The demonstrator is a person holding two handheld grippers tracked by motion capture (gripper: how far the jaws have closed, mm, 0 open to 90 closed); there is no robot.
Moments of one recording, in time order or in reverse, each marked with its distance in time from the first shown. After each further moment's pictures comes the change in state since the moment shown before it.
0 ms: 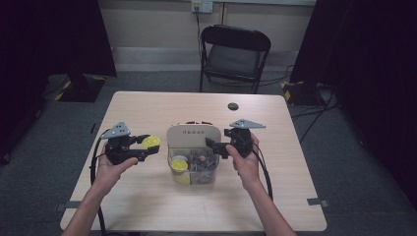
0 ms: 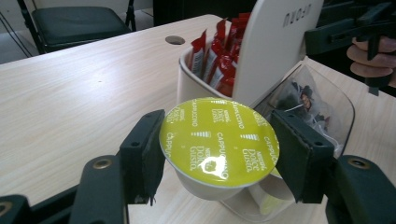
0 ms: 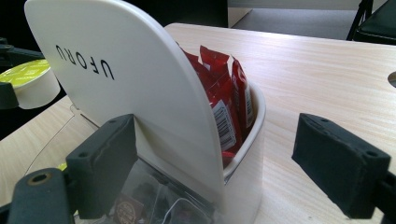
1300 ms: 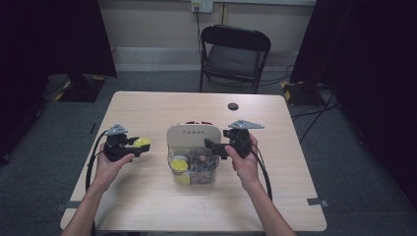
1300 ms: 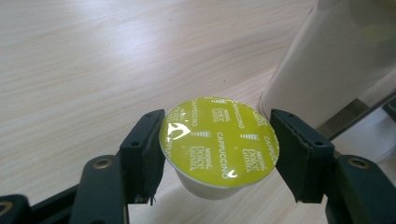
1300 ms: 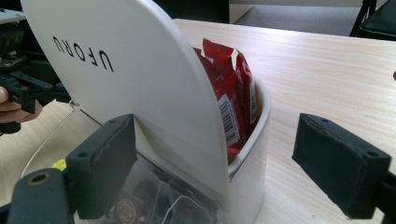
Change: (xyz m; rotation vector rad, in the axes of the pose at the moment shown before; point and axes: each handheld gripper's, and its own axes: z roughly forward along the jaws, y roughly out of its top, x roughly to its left) left arm 0.056 -0.044 0.024 0.123 0.156 -0.127; right arm 0.001 -0.002 0.003 0.012 0.005 -0.005
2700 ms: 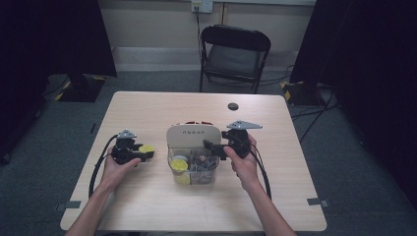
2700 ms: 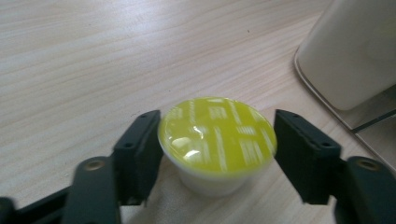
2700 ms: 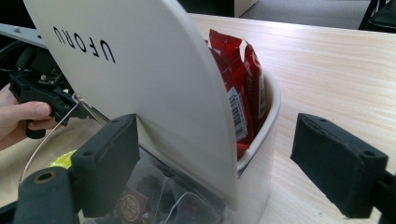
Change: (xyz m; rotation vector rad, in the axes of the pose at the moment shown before) left arm 0.006 -0.019 0.033 0.125 0.027 -0.019; right arm 0.001 -0.001 0.003 0.024 0.017 -0.002
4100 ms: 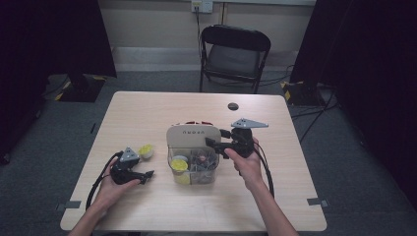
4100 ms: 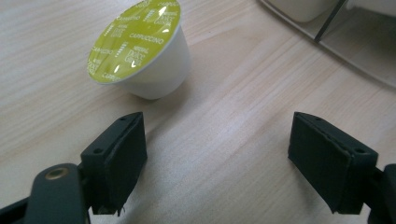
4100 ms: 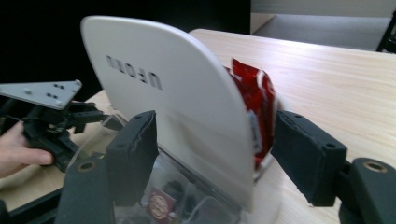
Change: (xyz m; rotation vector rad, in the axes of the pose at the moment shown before) left arm -0.038 -0.045 -0.014 0.020 0.062 0.166; right arm 0.003 0.010 -0.018 -0.055 0.078 -0.020
